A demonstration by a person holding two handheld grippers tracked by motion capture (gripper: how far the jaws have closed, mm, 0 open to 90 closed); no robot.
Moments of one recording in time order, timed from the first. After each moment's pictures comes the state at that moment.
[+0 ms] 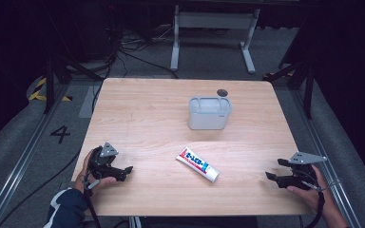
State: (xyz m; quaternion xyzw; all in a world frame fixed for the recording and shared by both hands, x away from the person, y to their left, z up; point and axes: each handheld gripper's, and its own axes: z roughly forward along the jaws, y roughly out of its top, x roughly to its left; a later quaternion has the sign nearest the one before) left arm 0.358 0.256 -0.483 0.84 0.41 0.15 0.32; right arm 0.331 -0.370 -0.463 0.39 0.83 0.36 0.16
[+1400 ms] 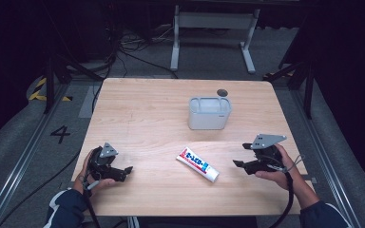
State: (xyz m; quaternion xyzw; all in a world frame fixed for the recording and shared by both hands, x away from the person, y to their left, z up) left arm 0.356 0.257 -0.483 0.84 0.41 0.15 0.32; right arm 0.366 -0.255 -0.410 0.26 0.88 0.36 0.16
